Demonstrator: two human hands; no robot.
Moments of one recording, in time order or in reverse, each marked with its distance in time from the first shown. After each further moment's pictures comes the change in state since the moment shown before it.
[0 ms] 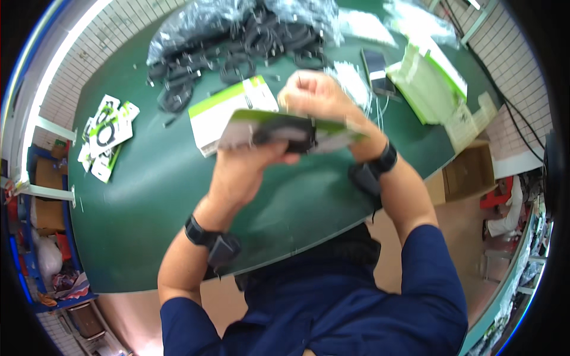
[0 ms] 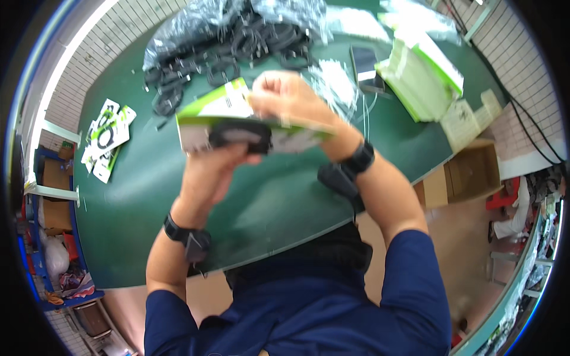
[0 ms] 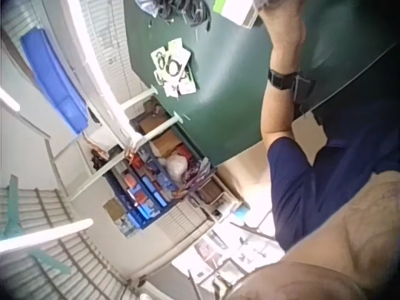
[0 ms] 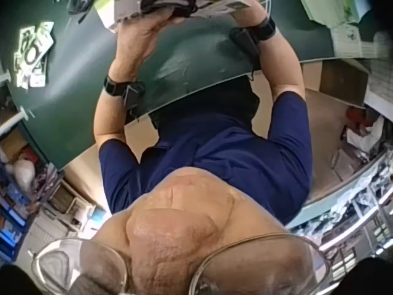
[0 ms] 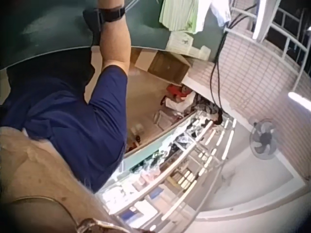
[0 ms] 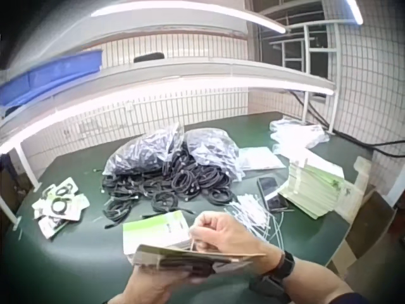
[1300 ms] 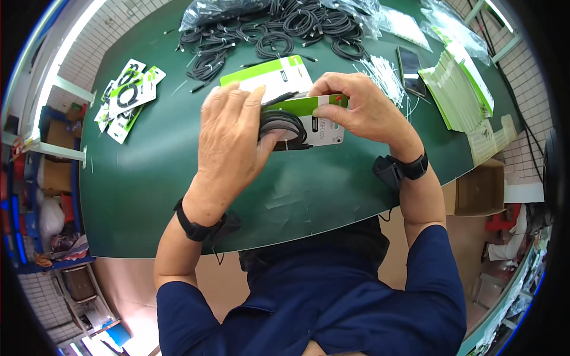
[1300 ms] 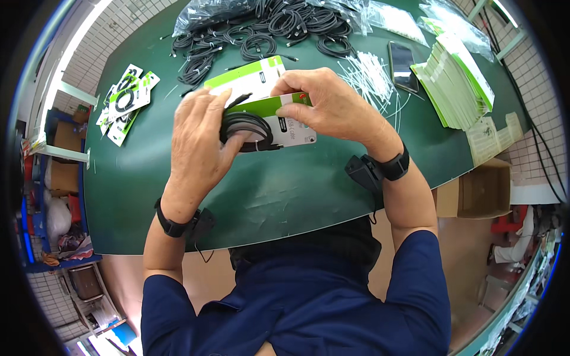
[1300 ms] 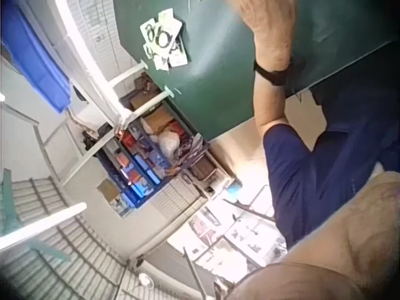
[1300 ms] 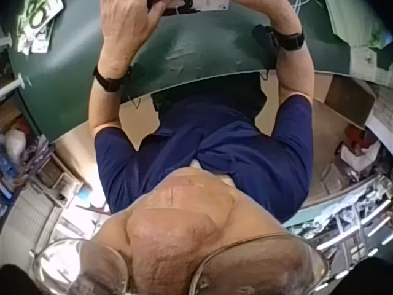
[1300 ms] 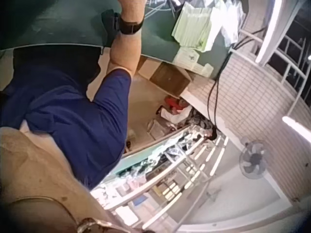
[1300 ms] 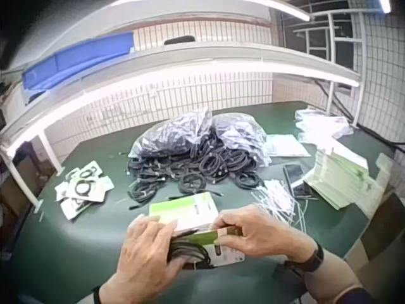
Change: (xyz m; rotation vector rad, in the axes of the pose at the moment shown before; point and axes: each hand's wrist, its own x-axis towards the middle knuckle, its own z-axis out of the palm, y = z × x) left_hand -0.022 0.046 -0.032 1.902 0.171 0.777; right_hand -0.013 -0.019 0.022 -0.662 -0.089 -0.283
